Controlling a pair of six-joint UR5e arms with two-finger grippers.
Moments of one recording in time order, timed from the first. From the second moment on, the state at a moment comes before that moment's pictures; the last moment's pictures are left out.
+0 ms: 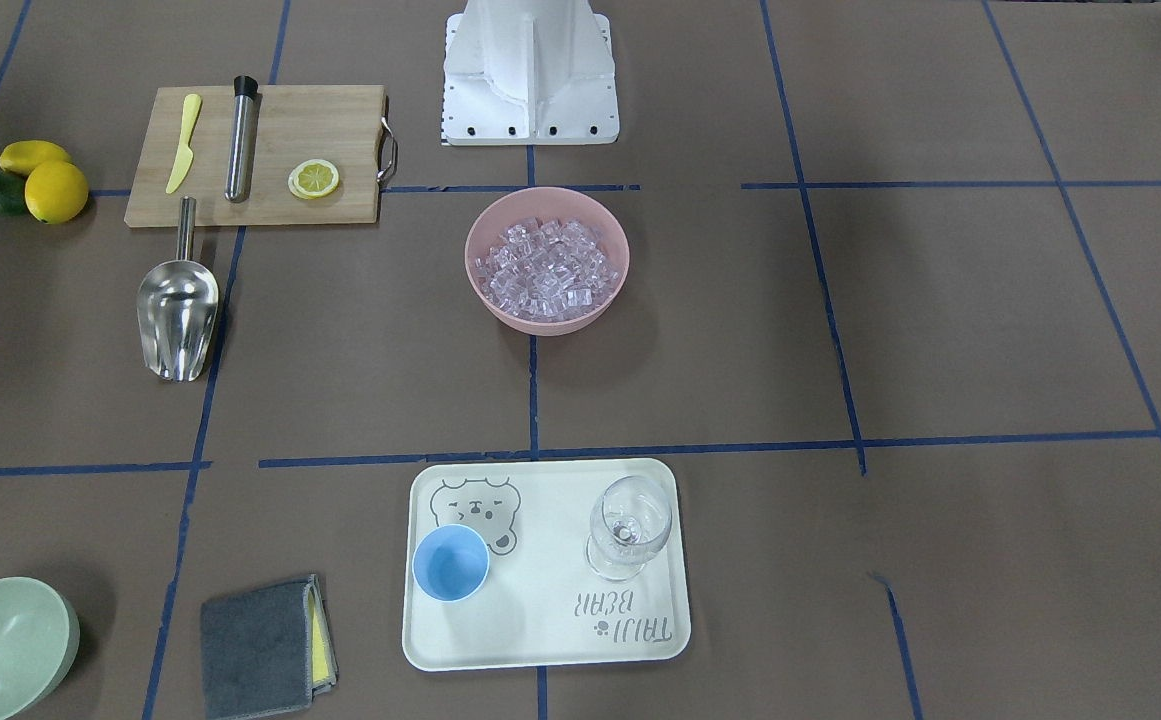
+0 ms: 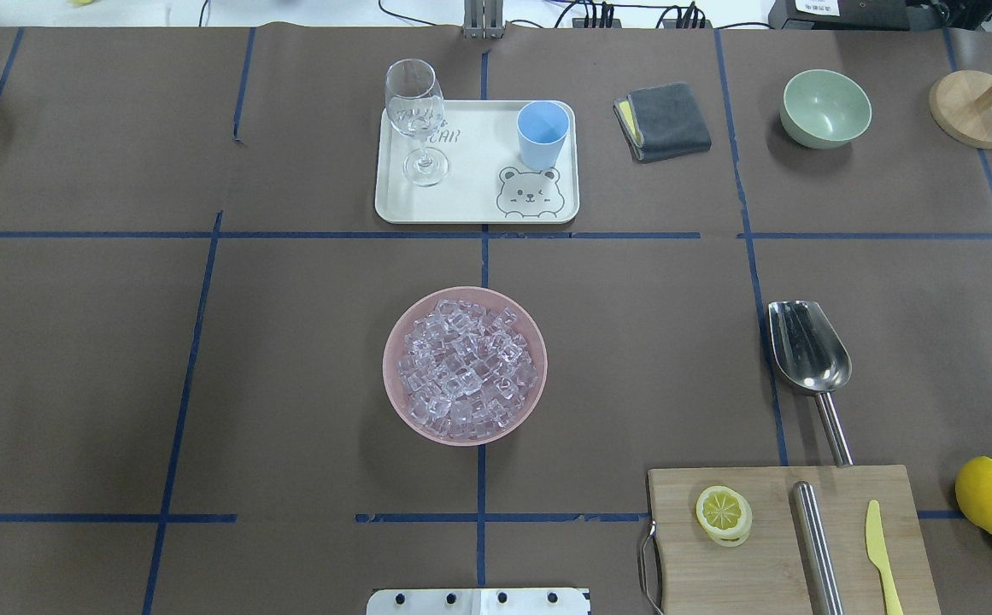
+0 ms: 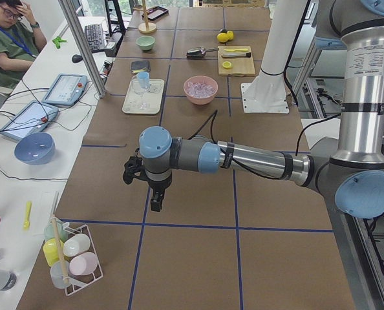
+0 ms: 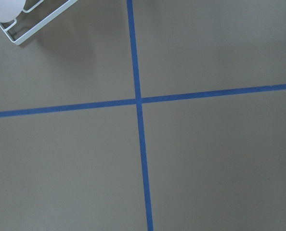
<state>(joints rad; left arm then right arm) -1.56 -1.57 -1.76 -1.54 -2.37 0.03 1.49 -1.79 1.95 -1.61 2.32 0.08</state>
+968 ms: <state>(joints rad) -1.41 -1.60 -1.74 -2.03 -2.44 0.02 1.37 -1.64 1.93 -1.61 2.37 0.09</state>
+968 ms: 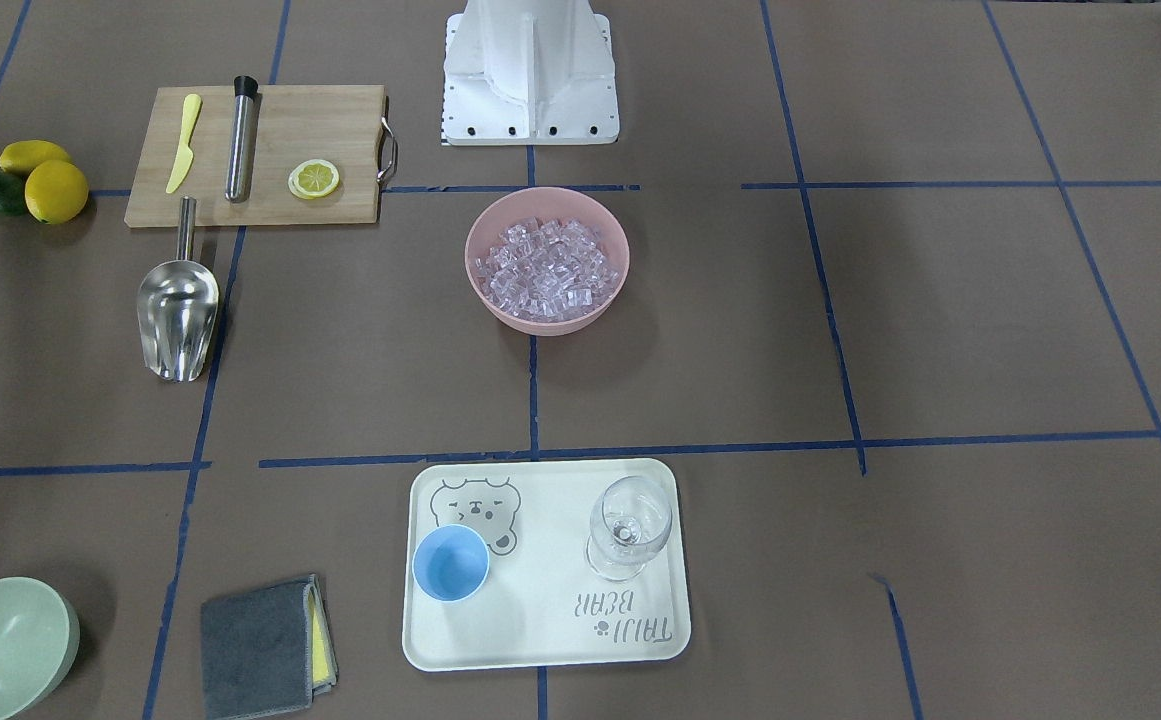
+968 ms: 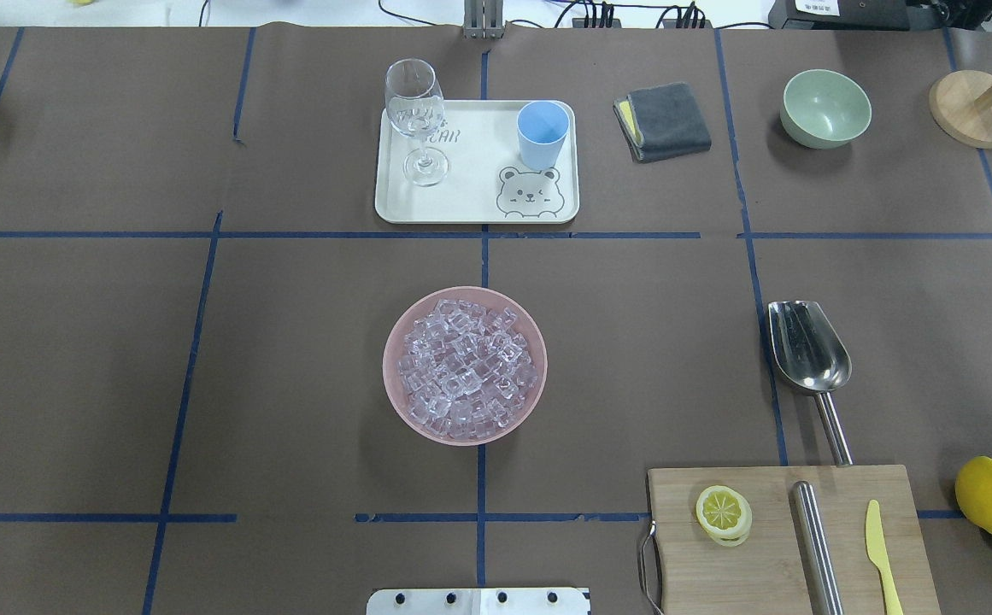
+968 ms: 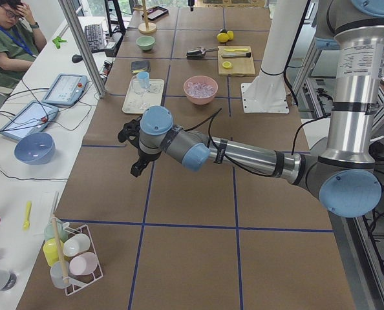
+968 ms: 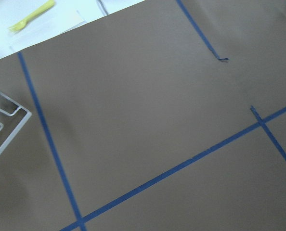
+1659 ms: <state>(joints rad) -0.96 -1.67 -1.73 -2.35 -2.25 0.02 1.31 -1.61 1.97 -1.60 2.36 0.14</state>
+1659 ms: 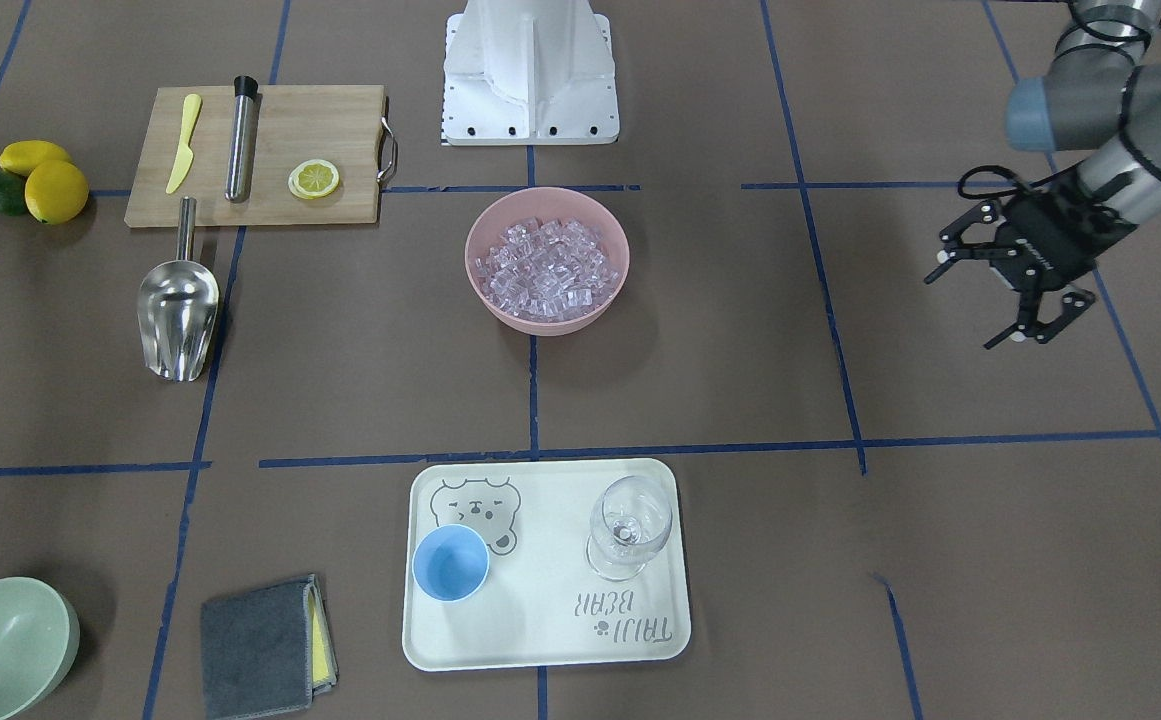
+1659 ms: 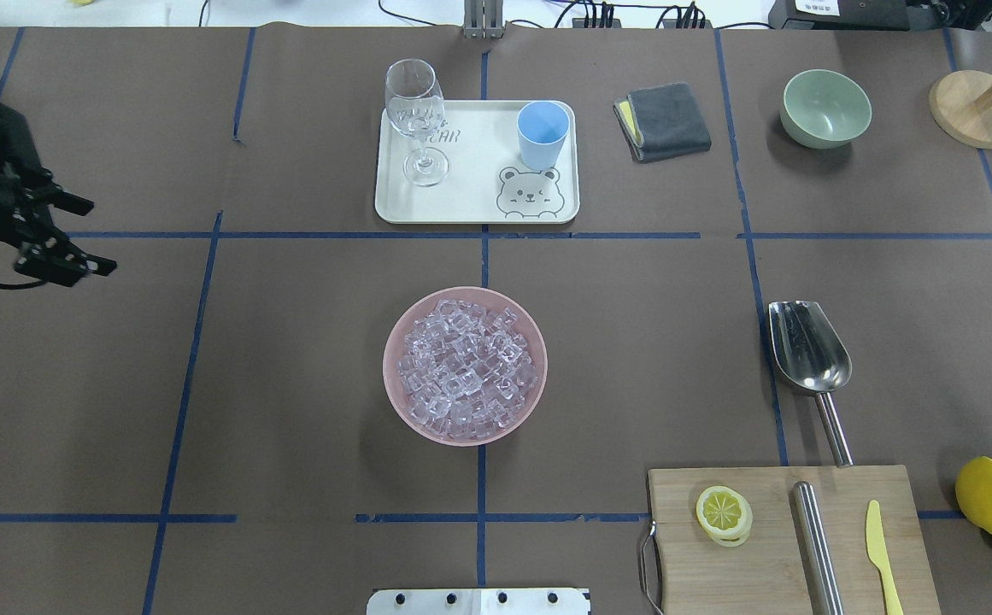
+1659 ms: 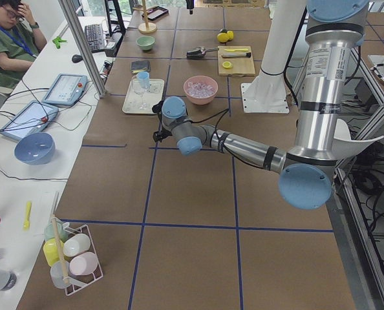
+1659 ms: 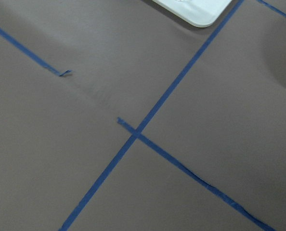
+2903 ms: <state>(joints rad) -0.53 -1.95 -1.53 -2.62 -1.98 0.10 1.21 -1.59 2.06 -1.60 2.34 0.26</state>
